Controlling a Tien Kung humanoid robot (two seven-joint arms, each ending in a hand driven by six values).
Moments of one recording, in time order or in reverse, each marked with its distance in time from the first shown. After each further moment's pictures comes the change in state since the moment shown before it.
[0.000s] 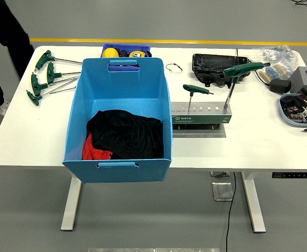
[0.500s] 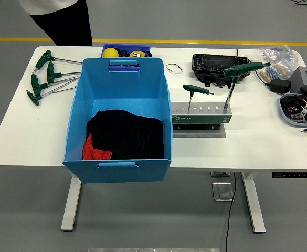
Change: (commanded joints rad) left arm -0.002 0.004 -0.005 0.000 0.017 0.000 0.005; right arm 0.014 0.019 0.010 -0.007 -0.043 0.003 -0.003
